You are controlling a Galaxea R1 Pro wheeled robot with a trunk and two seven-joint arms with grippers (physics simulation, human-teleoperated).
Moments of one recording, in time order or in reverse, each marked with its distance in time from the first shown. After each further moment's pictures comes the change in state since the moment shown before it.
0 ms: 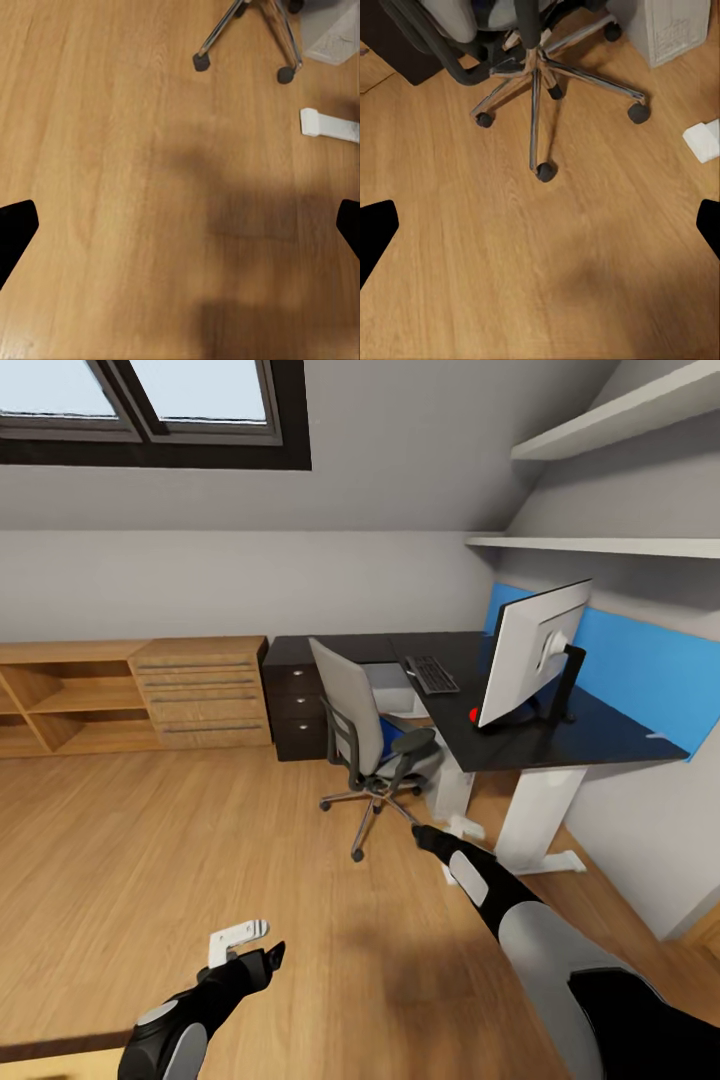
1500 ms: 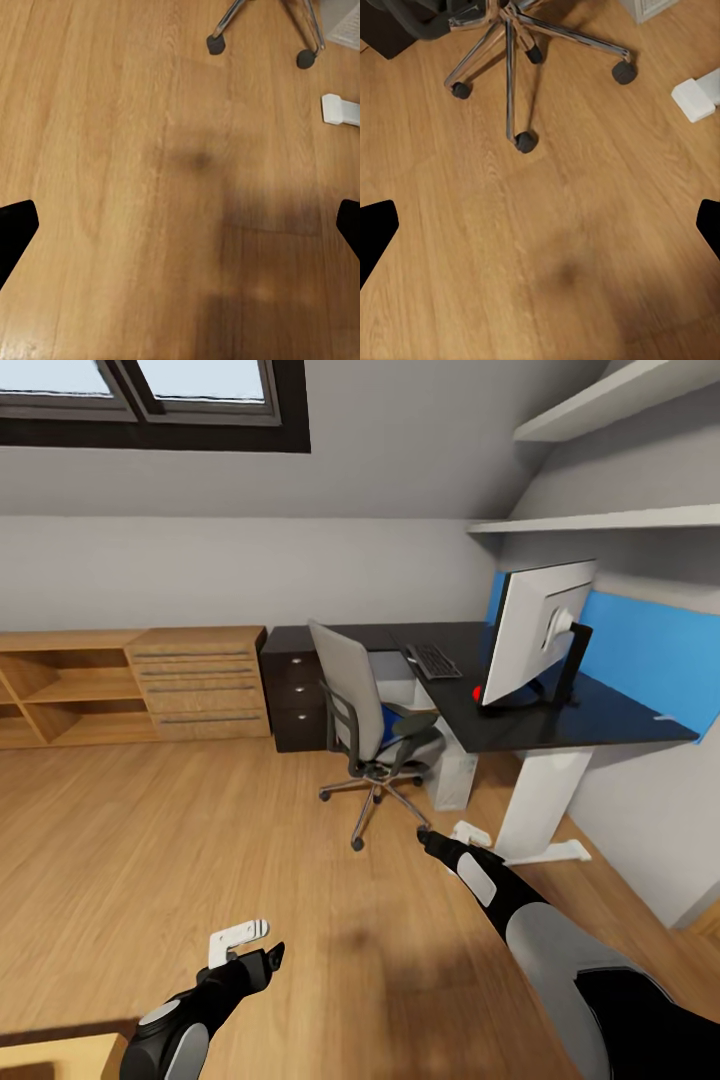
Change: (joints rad) left arm 0.000 0.001 -0.009 0.000 -0.002 0.001 0.022; right arm 0.000 -0.025 -0.006 0.023 -0.031 0.045 0.008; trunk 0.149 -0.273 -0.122
